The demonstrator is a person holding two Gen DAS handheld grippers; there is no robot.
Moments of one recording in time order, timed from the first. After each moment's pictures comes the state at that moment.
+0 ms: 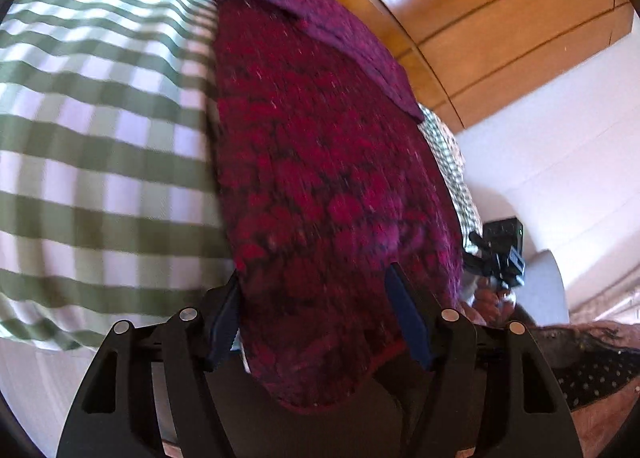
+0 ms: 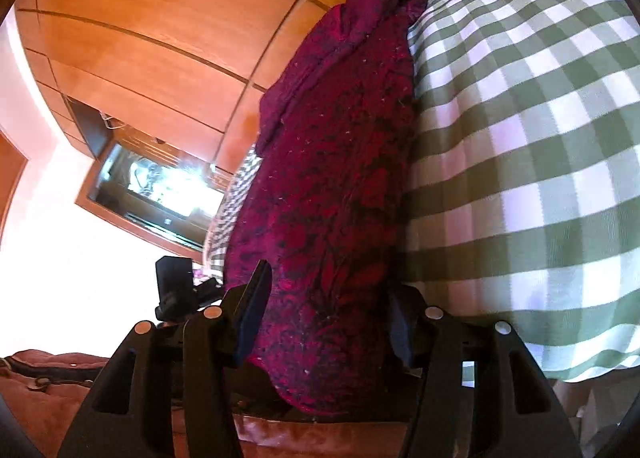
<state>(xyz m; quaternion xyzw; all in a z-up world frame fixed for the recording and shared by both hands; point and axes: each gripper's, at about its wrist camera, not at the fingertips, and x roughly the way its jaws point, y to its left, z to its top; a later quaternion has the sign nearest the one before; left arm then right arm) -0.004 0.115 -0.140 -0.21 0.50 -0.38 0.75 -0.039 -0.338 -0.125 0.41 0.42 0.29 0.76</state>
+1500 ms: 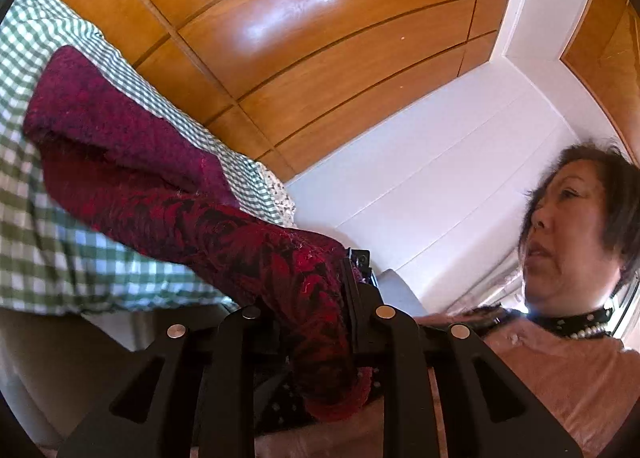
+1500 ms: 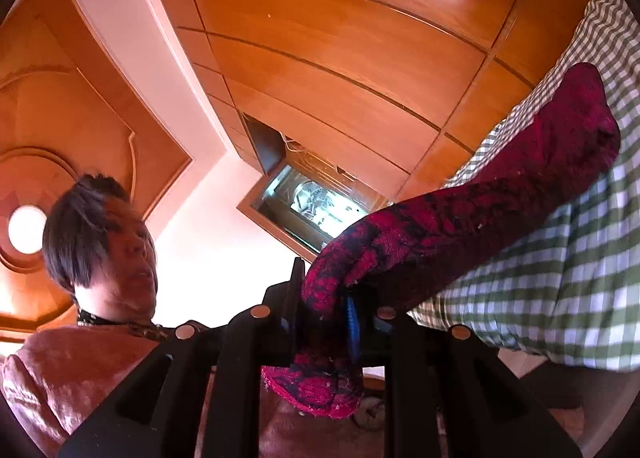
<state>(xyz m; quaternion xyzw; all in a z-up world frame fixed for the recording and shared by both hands) -0.087 0.130 0.006 -0.35 0.32 -0.56 0.68 -0.091 -0.353 -0.013 0.47 0.18 0.50 0.71</state>
